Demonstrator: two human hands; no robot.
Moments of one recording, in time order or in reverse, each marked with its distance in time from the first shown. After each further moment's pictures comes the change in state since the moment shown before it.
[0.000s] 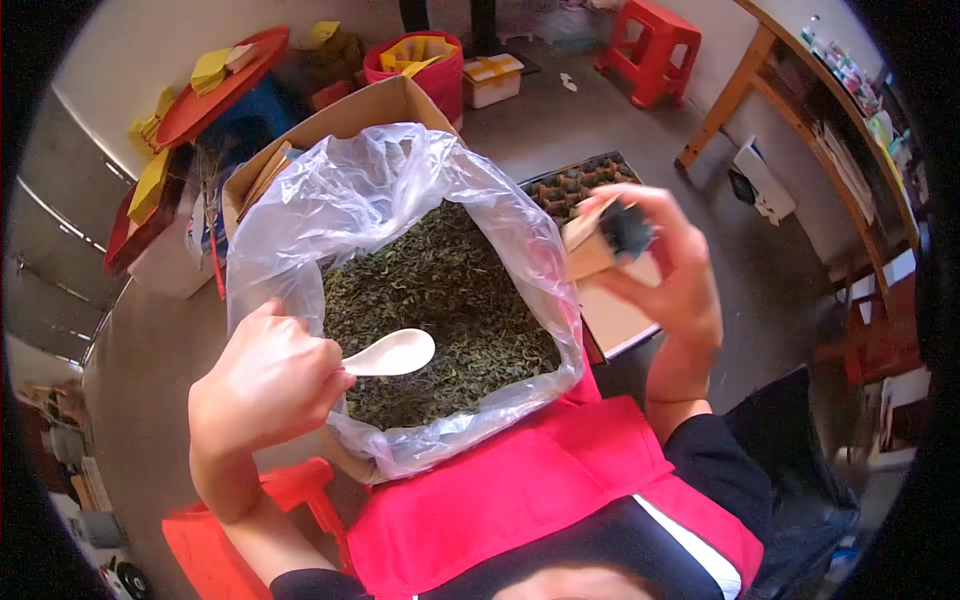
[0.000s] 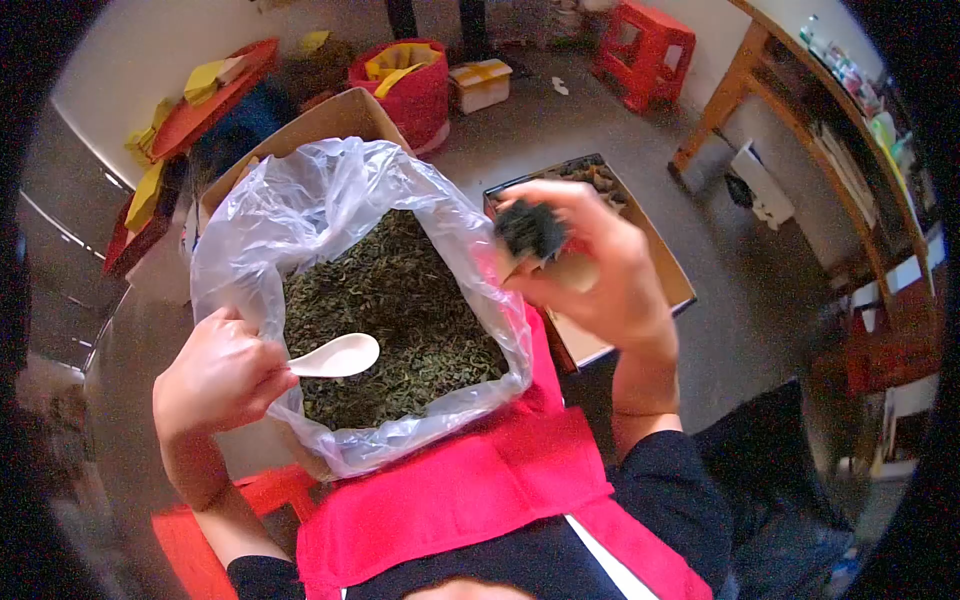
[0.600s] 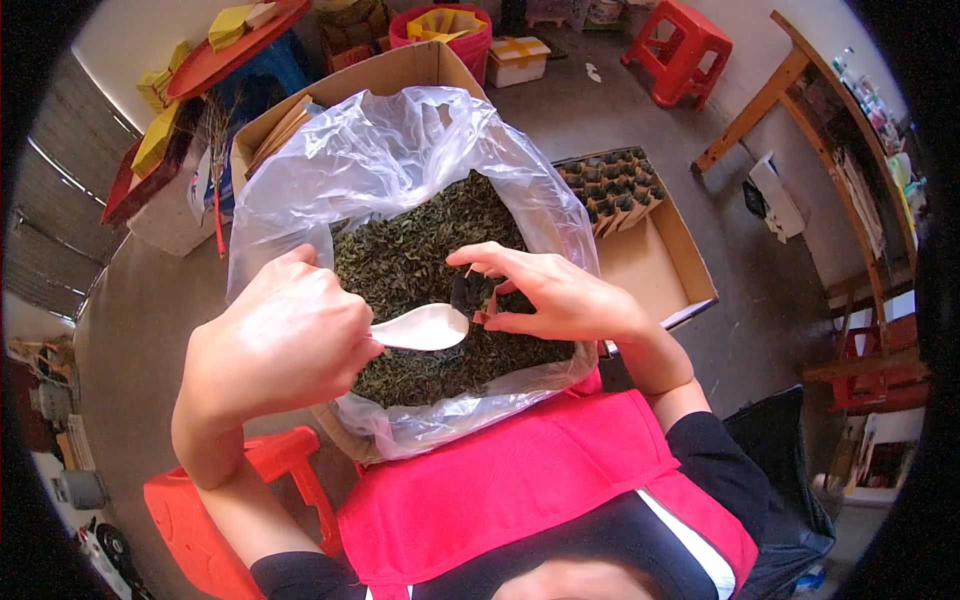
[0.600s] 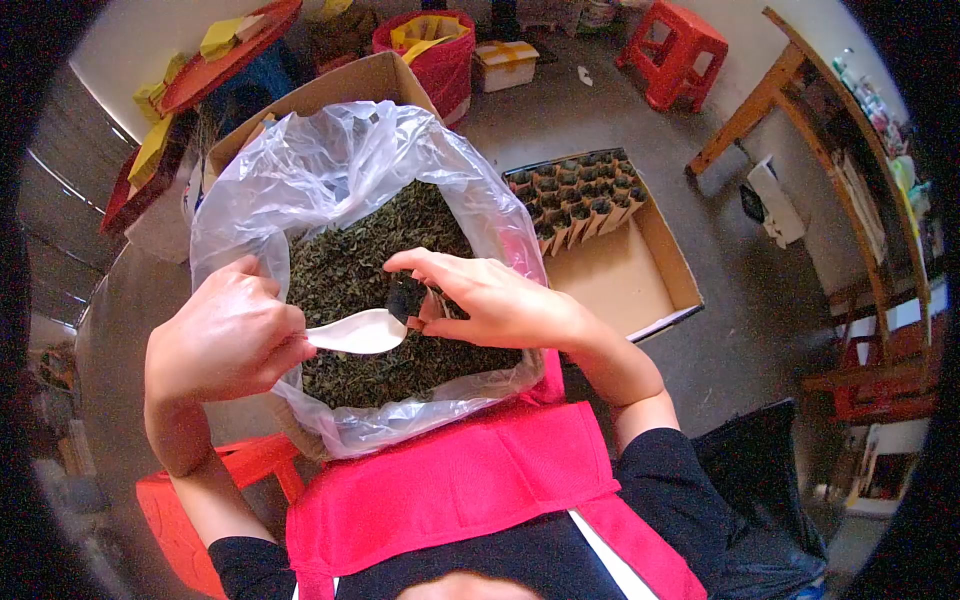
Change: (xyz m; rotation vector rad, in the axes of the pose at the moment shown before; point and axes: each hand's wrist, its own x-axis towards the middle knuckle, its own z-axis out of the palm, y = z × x) left_hand 0.015 -0.001 -0.006 -0.015 -0.006 0.111; right_hand 0.012 0.038 0.089 0.027 -0.679 -0.046
